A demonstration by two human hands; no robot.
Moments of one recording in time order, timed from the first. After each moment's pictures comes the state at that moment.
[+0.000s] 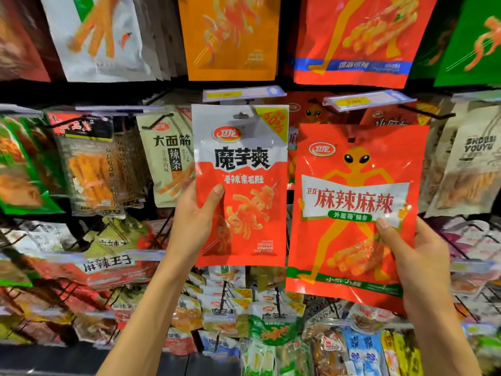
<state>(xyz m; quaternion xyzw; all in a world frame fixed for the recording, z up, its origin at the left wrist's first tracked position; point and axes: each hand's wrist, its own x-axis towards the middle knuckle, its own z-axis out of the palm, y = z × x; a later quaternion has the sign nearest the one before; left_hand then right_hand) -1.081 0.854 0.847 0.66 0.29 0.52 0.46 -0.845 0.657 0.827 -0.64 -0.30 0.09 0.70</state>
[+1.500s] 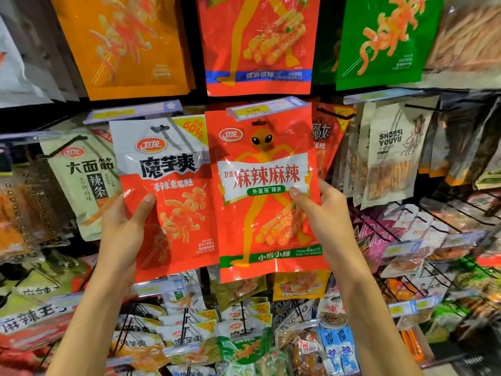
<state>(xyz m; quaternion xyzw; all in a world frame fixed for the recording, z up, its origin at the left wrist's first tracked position) -1.048 0.887 0.838 0.59 0.31 0.54 0.51 -0.812 0.698 0.854 -0.59 -0.37 0.15 0.70</state>
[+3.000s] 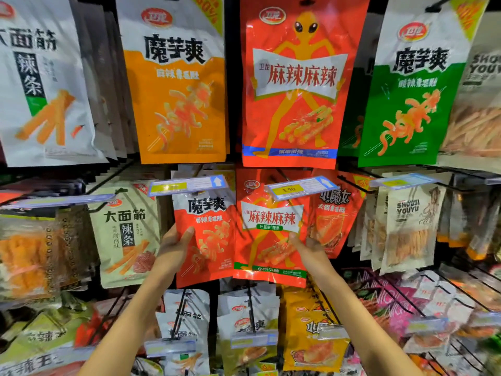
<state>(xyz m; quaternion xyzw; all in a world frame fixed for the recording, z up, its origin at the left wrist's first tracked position) -1.001 0.968 0.837 0.67 0.38 0.46 0.44 -0.751 0.804 0.821 -0.68 -0.33 0.26 0.60</state>
